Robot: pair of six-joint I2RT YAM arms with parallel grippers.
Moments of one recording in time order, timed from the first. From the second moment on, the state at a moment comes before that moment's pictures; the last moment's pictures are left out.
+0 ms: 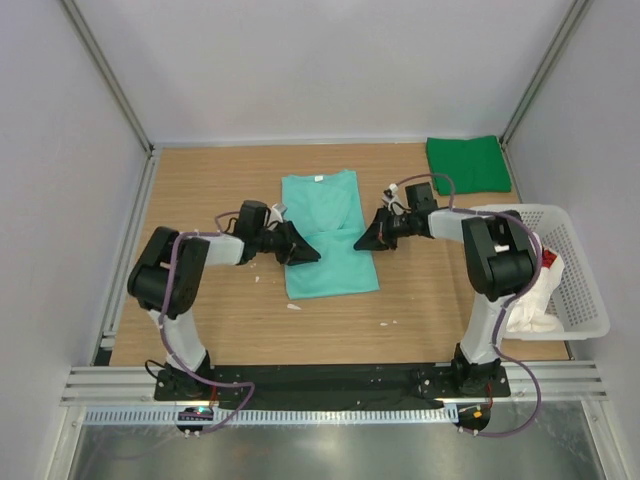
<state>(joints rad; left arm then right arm) -0.36 1.78 0.85 0.19 0.80 -1.01 0.20 1.87 1.02 -0.13 -0.91 0.60</state>
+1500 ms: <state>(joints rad) -0.39 1.82 0.94 0.32 0.81 -1.03 0.36 2.02 1.28 -0.16 -0.81 0.65</state>
